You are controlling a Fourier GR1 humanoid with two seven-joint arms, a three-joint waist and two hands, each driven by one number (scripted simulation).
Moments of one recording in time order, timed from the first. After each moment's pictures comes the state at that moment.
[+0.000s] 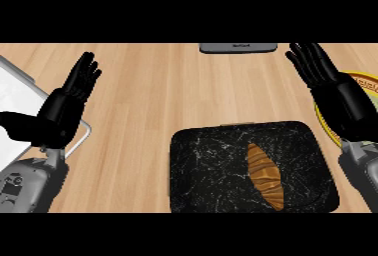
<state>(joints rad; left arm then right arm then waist) -0.31 0.34 -0.11 -1.60 0.18 0.12 0.10 -0.42 -0.54 0.24 -1.63 -0.39 -0.06 -0.05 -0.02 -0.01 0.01</state>
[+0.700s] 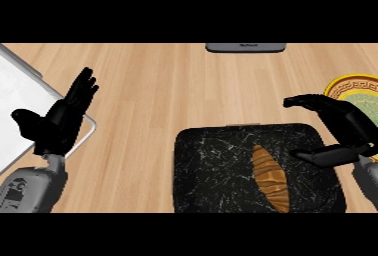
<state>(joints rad) -0.24 0.34 -0.10 -1.54 0.17 0.13 0.15 -0.29 -0.60 0.22 -1.39 -0.40 0.33 -0.42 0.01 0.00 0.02</state>
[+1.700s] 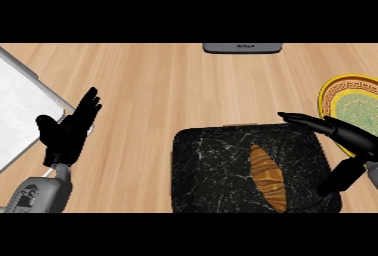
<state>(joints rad) -0.18 0.30 -0.08 -1.43 0.15 0.10 0.15 -0.32 -0.74 0.36 -1.27 0.08 0.43 -0.67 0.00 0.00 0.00</state>
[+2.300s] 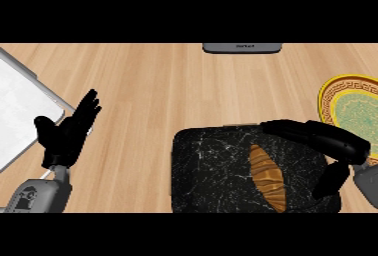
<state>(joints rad) -0.17 0.28 -0.06 -1.43 0.14 0.08 0.16 -0.33 -0.72 0.42 -1.39 0.34 0.43 -0.52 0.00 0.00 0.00</state>
